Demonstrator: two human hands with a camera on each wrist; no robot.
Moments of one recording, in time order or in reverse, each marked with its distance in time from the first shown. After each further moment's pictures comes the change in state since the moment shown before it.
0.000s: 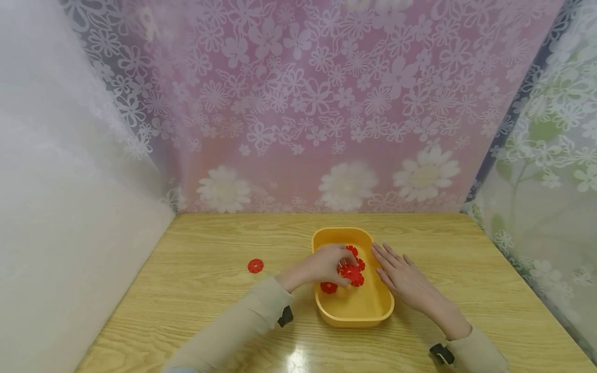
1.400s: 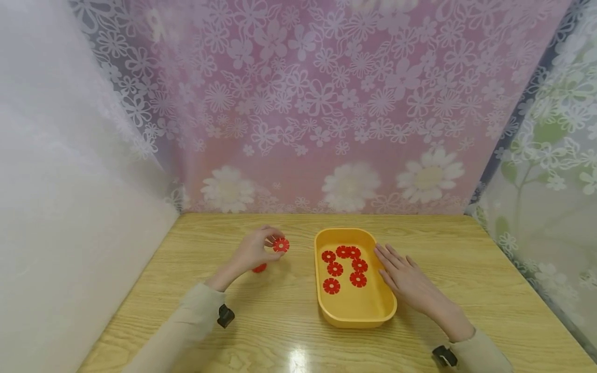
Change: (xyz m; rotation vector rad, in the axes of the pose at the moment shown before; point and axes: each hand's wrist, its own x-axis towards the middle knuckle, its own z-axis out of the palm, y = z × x) left_hand -0.115 -0.096 -0.048 -0.148 0.382 -0.258; right_hand 0.001 0.001 0.000 0.005 -0.029 0.009
